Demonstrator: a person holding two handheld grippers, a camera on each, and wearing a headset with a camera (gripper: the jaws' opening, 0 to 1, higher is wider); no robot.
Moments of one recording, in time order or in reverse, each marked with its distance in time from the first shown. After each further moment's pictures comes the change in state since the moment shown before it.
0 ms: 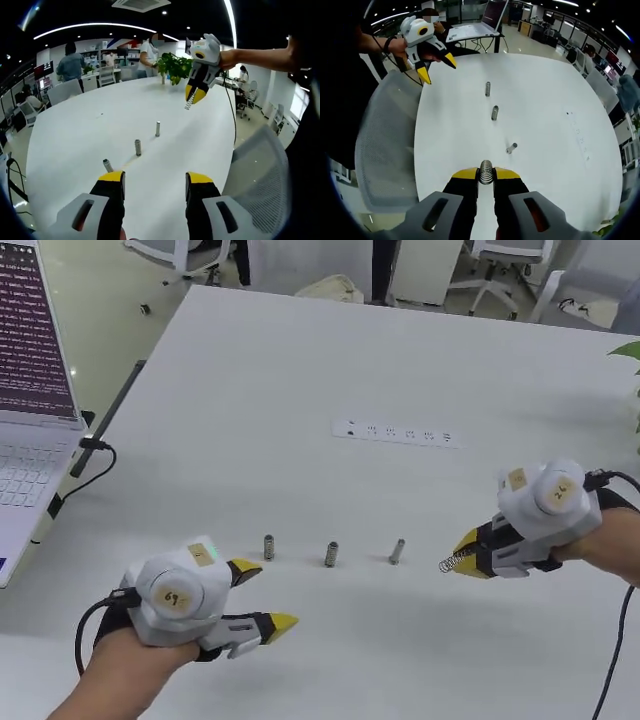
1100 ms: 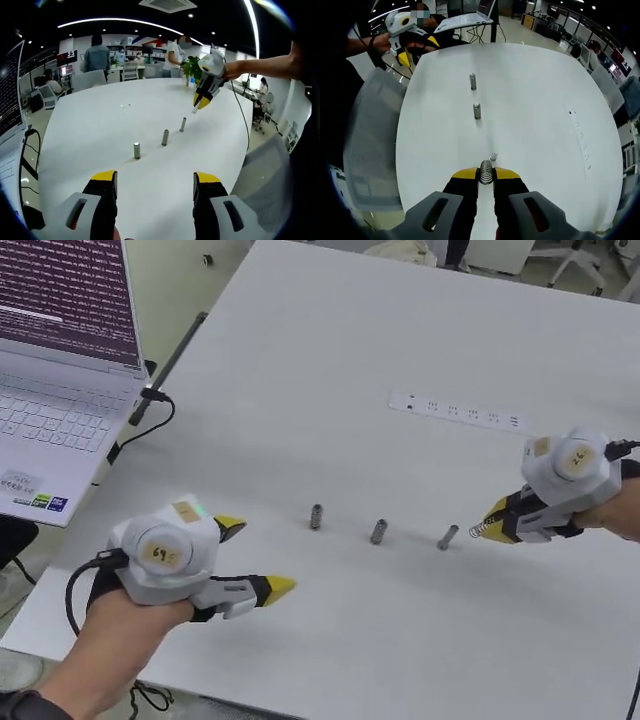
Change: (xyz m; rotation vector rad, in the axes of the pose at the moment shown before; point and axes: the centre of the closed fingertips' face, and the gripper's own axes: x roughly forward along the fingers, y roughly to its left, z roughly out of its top) left arm -0.037 0.047 -0.025 -0.138 -0.001 0.152; right arm 0.045 -0.040 0.012 -0.020 0.070 0.021
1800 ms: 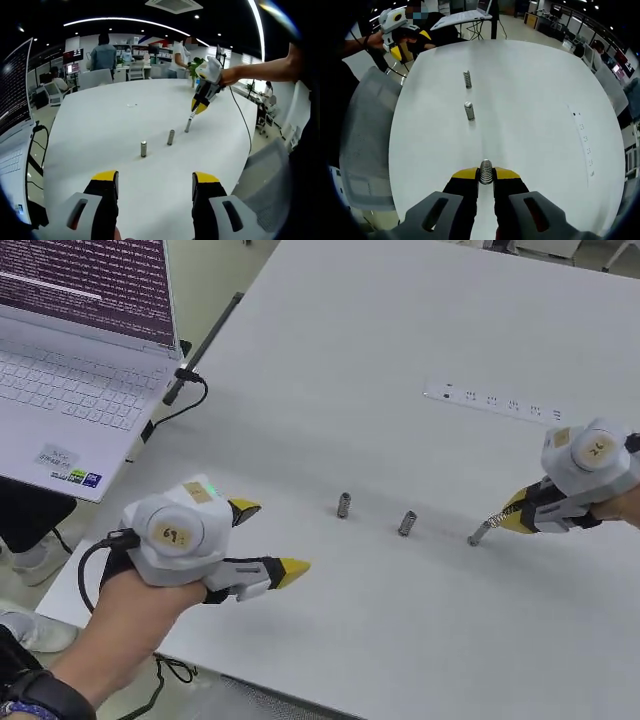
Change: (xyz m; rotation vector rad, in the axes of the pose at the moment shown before) left arm -0.013 0.010 0.000 -0.033 0.000 0.044; right arm 0.025 -0.017 0.002 -0.015 0.012 0.025
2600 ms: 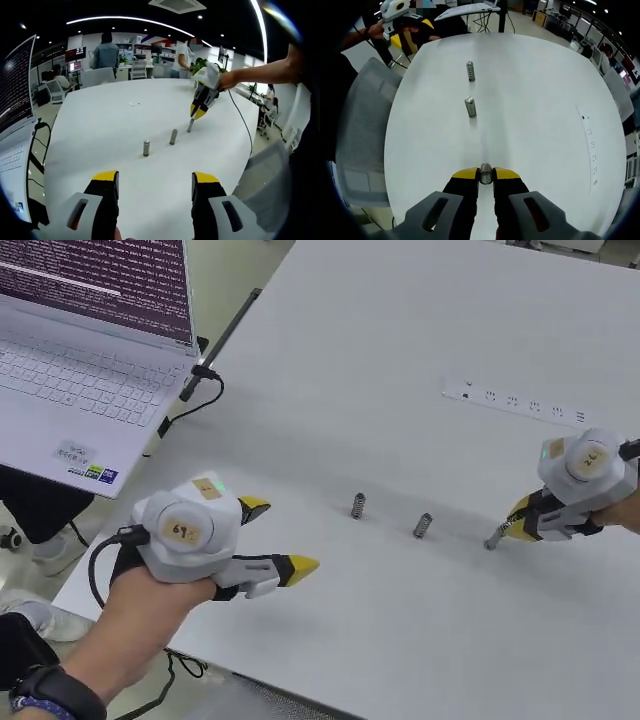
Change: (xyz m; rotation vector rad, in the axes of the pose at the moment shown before) left arm -0.002 0.006 -0.001 -0.018 0.006 0.010; right arm 0.025 0.001 0.002 -0.054 0.047 0.029
